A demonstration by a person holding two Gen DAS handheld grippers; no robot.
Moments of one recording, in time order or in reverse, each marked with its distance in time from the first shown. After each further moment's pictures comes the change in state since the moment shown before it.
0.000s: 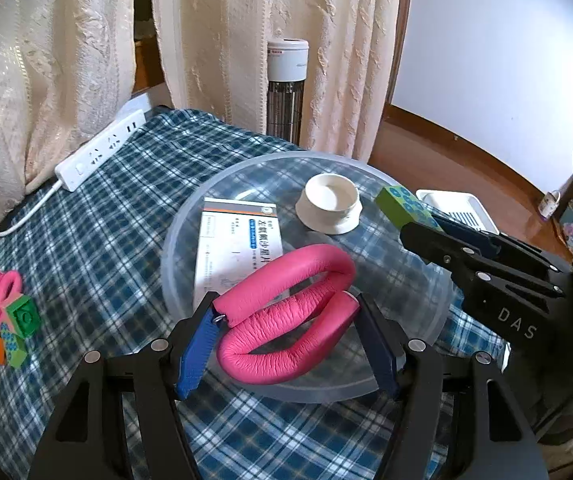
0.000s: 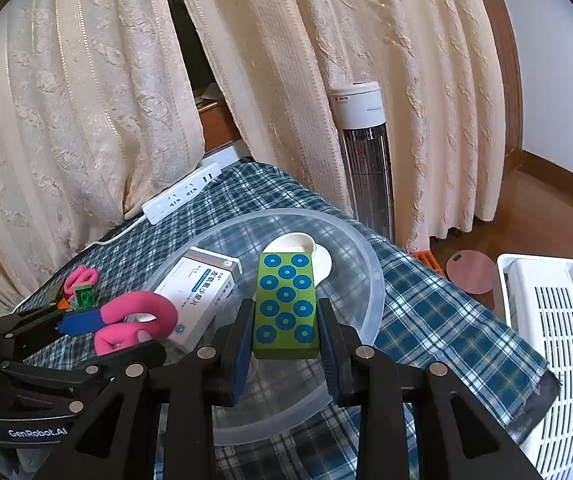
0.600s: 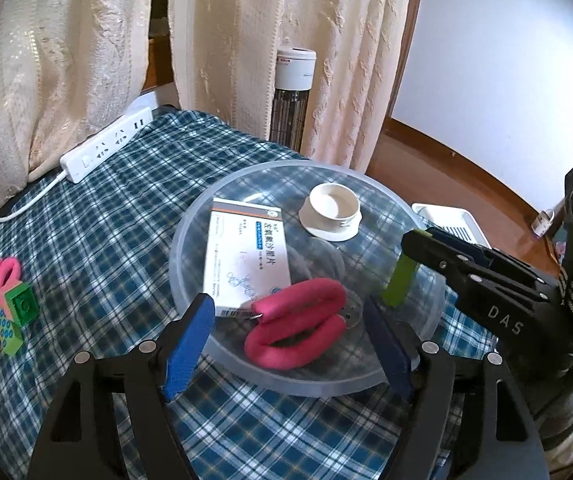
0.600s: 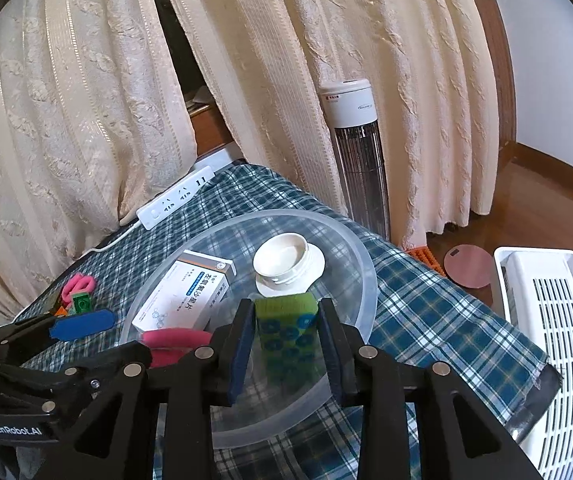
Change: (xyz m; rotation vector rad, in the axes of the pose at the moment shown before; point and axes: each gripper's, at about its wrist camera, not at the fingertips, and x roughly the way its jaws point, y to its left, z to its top) left arm -0.014 0.011 -0.005 -0.058 -0.034 -0.016; right arm 0.000 -0.004 -0.001 0.031 -0.008 -0.010
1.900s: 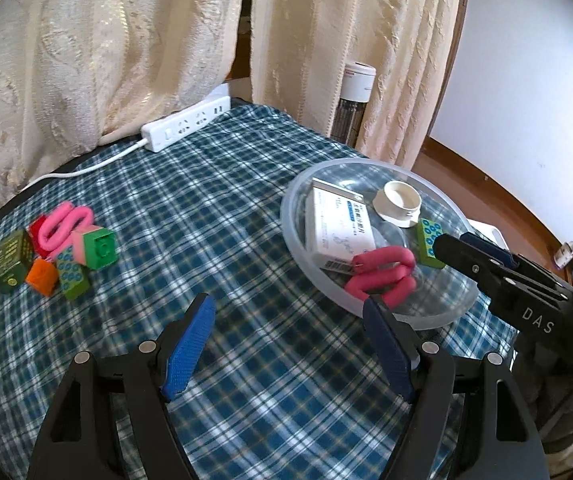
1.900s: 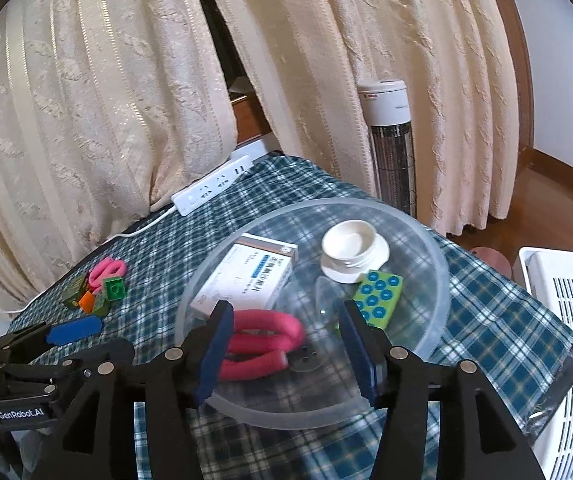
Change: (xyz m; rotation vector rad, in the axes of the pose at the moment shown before) left arm -0.052 0.057 -0.036 -0.121 -0.032 0.109; right arm -0.007 0.056 -0.013 -0.045 0.019 0.052
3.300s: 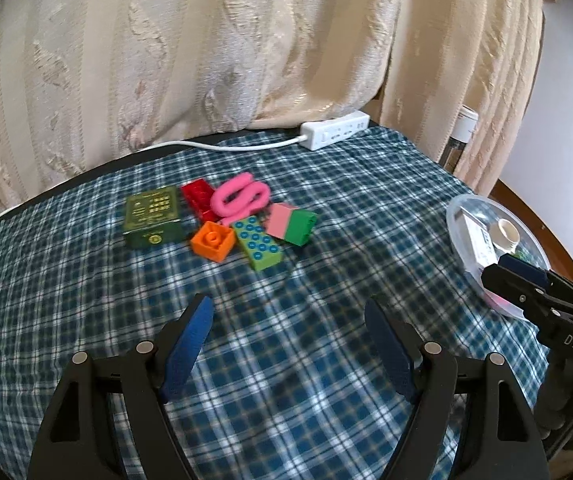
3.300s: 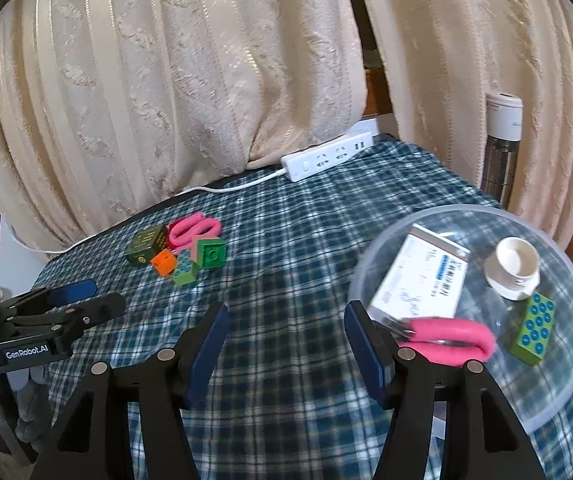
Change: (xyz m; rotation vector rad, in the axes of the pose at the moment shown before) left arm -0.062 0.143 -0.033 -0.195 -0.048 0.207; right arm 0.036 0.120 -0.006 -0.189 0.101 0.183
